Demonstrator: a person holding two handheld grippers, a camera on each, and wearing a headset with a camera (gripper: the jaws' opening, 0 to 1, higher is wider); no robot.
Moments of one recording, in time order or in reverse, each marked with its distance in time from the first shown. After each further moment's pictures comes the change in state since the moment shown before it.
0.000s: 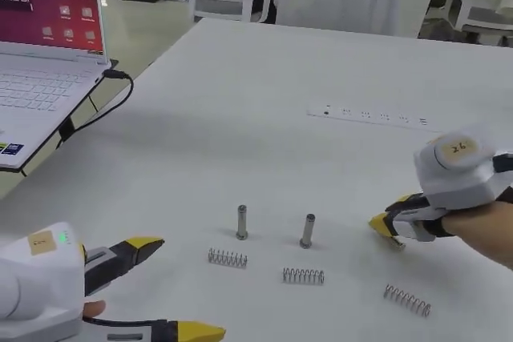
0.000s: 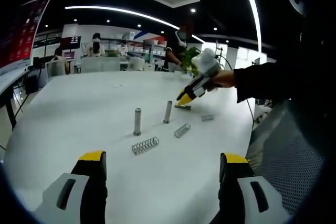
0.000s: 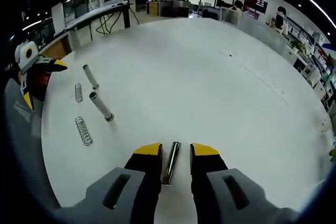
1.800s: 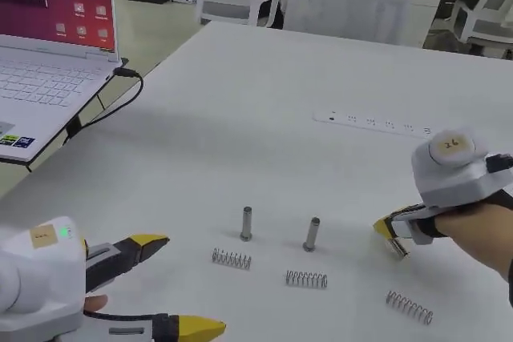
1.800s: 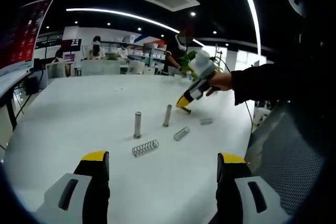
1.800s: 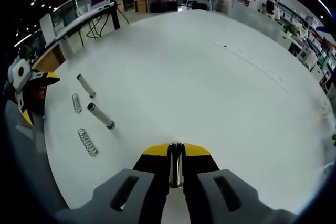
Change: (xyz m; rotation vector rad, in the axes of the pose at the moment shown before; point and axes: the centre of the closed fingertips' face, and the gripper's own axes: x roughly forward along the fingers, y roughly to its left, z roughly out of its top) left arm -0.006 0.000 0.004 0.000 -0.033 -0.003; right arm -0.007 0.007 0.001 0.110 0.045 -0.018
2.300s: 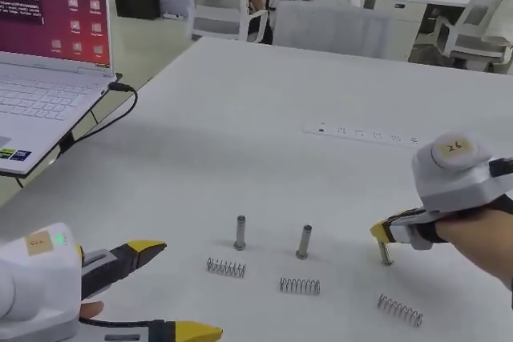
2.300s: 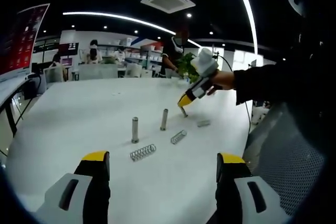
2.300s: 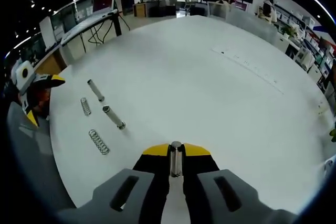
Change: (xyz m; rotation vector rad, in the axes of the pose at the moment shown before) left arm -0.003 -0.007 0.010 0.026 -0.018 -0.016; right arm -0.022 0.008 0.003 0.012 -0.038 -0.009
